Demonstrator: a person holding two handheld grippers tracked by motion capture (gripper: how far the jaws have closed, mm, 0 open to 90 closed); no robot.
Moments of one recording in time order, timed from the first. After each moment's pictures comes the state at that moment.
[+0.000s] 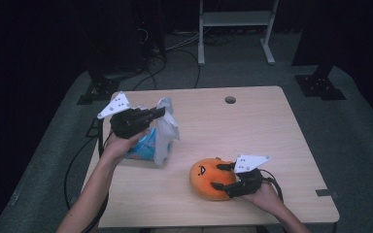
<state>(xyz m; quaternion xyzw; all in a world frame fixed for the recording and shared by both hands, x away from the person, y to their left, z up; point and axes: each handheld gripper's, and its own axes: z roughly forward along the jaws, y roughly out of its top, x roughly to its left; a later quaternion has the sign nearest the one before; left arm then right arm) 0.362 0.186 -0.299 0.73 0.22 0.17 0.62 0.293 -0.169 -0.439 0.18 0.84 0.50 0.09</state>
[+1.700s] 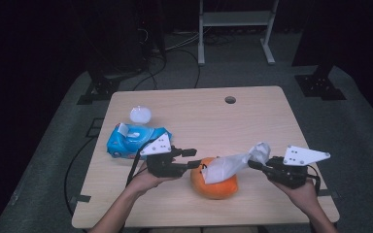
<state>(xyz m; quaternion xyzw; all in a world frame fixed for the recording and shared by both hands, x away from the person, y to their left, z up) 0.316 0.117 -0.380 0.80 0.15 0.05 0.58 0.274 -0.261 -0.384 0.21 0.79 0.56 0.15</state>
